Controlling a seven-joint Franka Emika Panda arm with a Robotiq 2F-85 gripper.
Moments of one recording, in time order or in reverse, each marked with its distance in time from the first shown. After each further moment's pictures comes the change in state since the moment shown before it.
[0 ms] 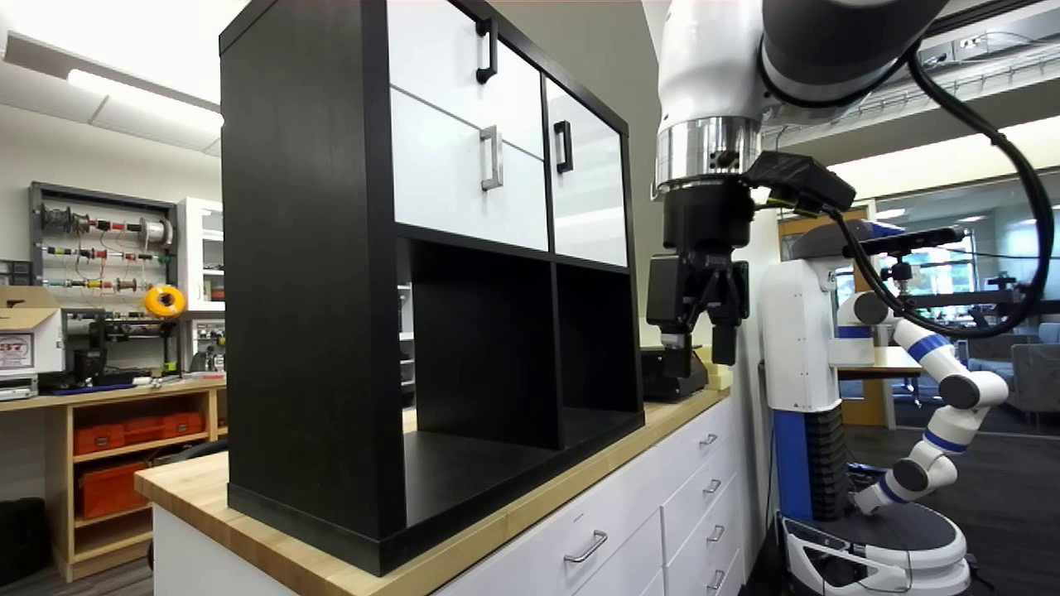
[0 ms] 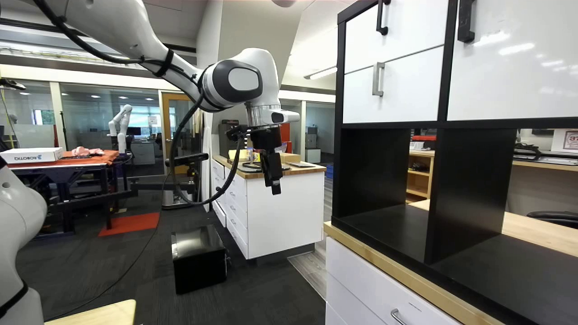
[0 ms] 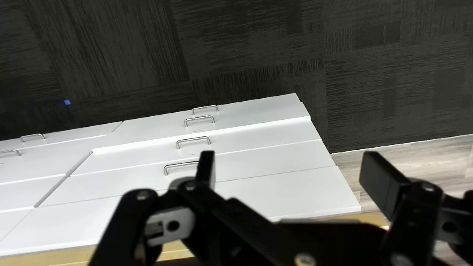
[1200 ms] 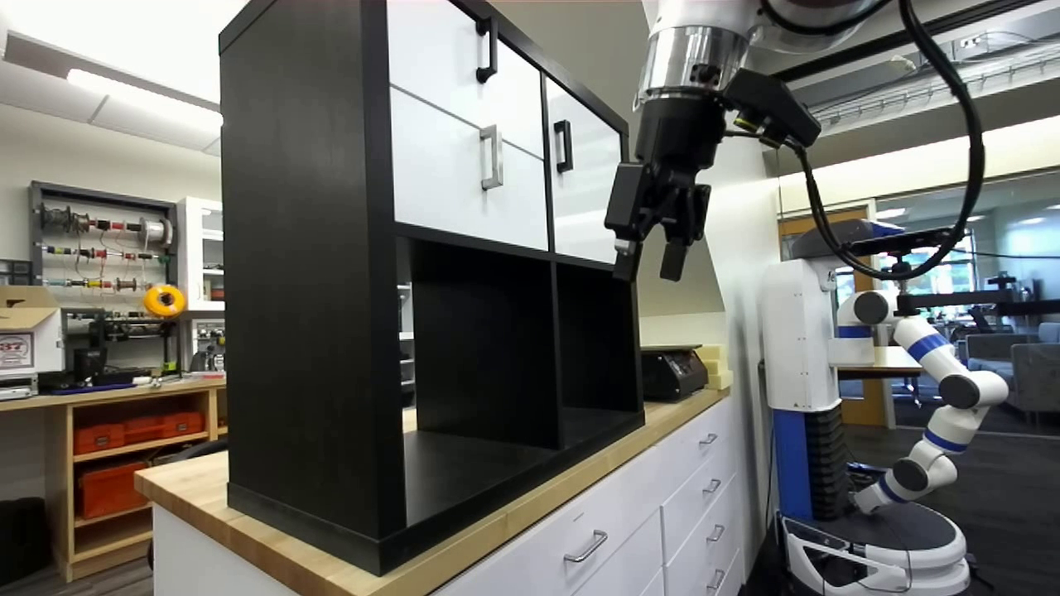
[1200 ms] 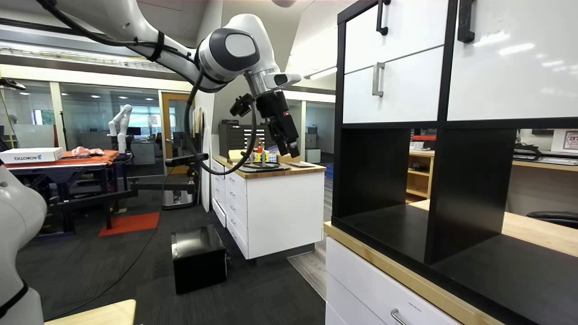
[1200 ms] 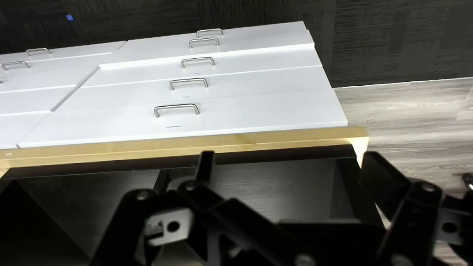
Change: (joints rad) arm 0.002 -0.037 0.000 0.120 -0.118 0.040 -0.001
